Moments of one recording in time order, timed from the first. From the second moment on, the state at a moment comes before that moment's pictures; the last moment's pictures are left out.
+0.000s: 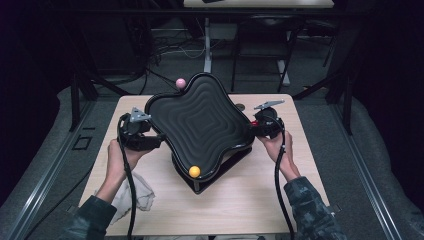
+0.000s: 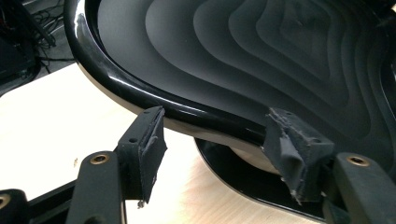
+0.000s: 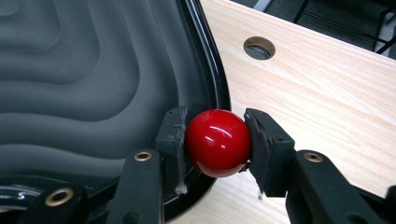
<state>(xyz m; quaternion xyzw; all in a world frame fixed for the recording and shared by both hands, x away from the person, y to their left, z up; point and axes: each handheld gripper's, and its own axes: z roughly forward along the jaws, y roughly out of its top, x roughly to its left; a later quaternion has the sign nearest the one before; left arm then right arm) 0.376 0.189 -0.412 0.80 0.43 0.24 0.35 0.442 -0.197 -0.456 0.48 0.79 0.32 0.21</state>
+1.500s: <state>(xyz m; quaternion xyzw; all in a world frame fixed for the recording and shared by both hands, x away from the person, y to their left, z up) 0.371 0.193 -0.423 0.80 0.42 0.20 0.38 0.400 -0.184 -0.461 0.45 0.80 0.34 0.21</state>
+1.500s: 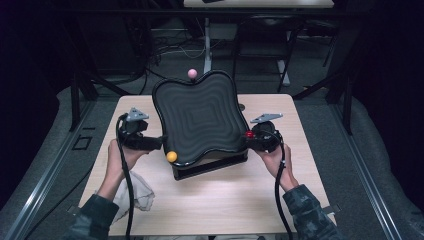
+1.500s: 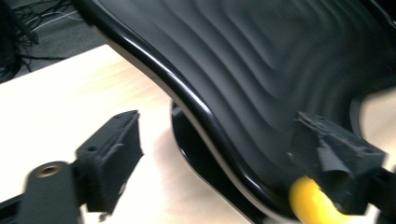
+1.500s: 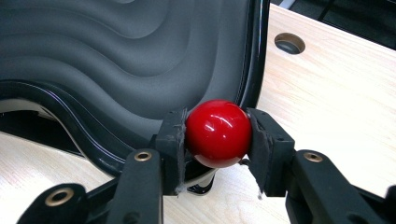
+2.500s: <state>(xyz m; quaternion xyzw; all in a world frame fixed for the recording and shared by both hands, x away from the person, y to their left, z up) 0.346 0.173 -0.465 0.82 0.37 0.21 0.37 0.383 -0.184 -0.464 0.42 0.81 0.35 0.21</state>
